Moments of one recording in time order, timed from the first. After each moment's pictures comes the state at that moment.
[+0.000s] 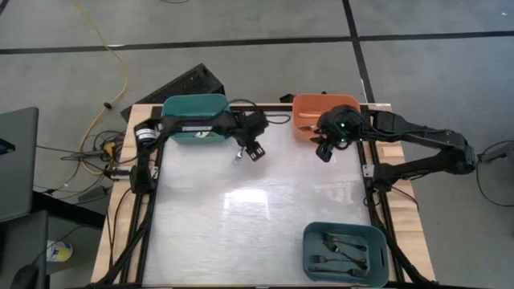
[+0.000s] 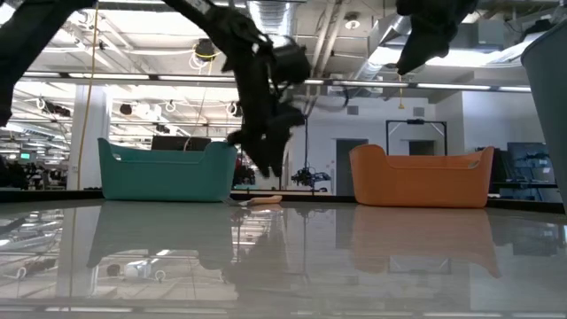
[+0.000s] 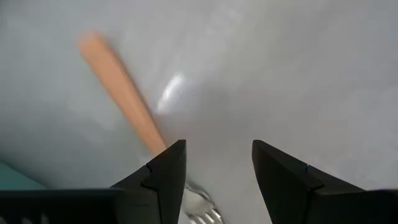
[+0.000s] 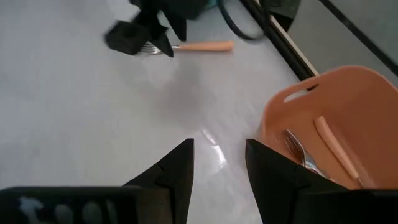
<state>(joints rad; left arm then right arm) 0.36 1.98 1.53 -0.68 -0.09 -0.23 -0.27 1.07 1.13 -0.86 0.15 0.13</state>
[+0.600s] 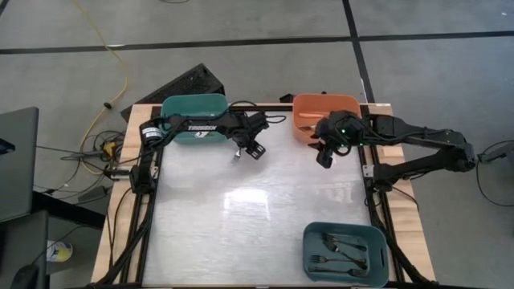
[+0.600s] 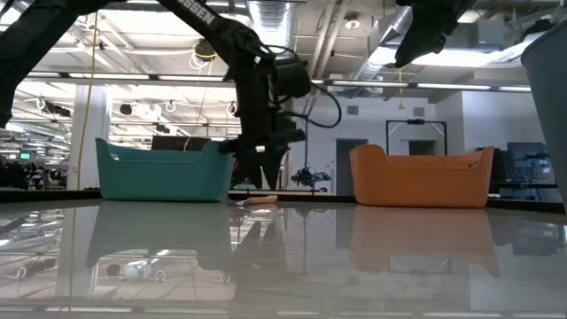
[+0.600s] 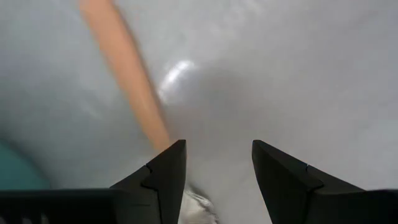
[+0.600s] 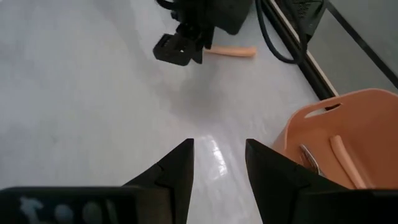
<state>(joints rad) 0.38 2.05 1.53 -0.70 -0.10 -0.39 -0.19 1.07 1.13 -0.83 0.15 0.09</state>
